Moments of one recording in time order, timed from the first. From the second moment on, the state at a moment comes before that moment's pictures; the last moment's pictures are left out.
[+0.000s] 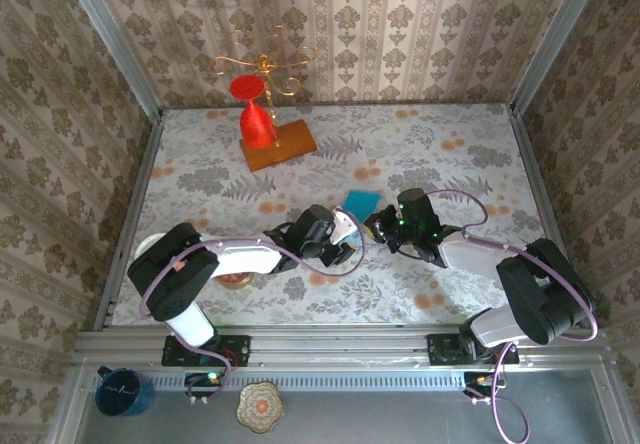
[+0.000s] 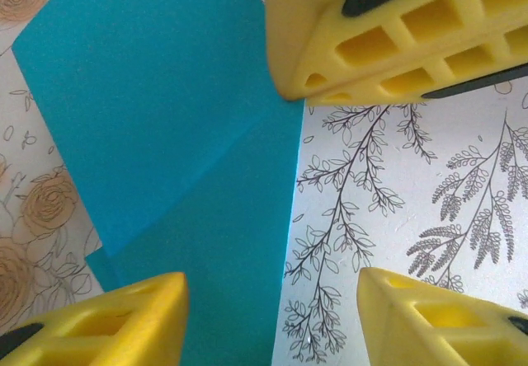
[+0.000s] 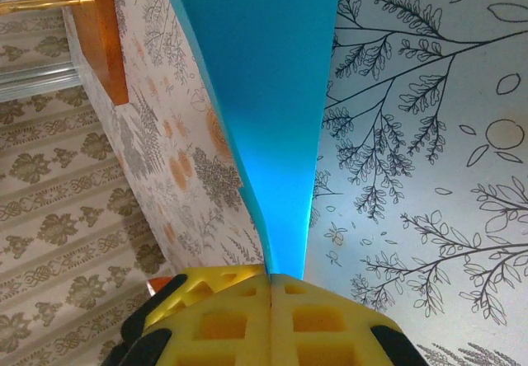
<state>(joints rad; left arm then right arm) -0.95 1.65 0.74 0.20 0.05 0.12 0.45 1.43 0.55 0.20 -0.34 1.41</state>
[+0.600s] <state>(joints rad) -0.95 1.69 0.70 0.34 0.02 0.15 0.44 1.44 0.55 0.23 -0.38 1.44</state>
